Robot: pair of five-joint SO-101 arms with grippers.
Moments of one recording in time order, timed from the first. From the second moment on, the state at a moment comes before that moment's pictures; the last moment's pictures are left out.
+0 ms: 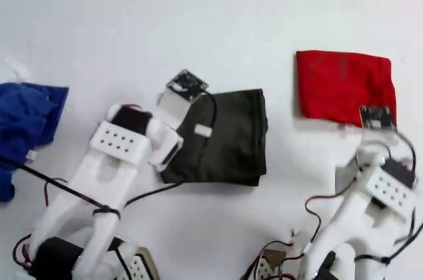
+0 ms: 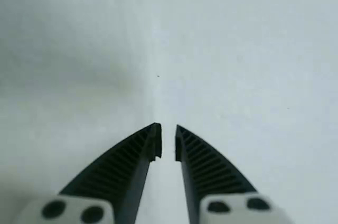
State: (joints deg) left arm 12.6 -23.7 34.9 76.3 -13.2; right arm 32.6 -35.9 47.7 73.0 34.2
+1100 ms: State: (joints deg) left arm -16.7 -23.8 64.1 37.6 -13.2; right arm -12.2 0.5 18.4 66.0 1.3
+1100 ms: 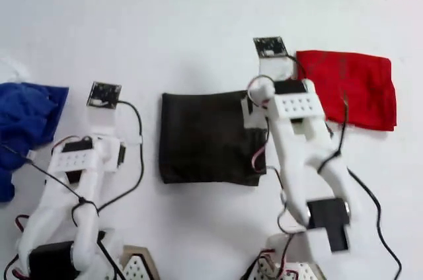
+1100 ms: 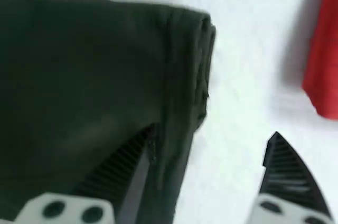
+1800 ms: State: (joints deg) left arm -16.7 -23.8 64.5 35.7 -10.2; right arm -15.0 36.3 -11.3 80.6 -7.5
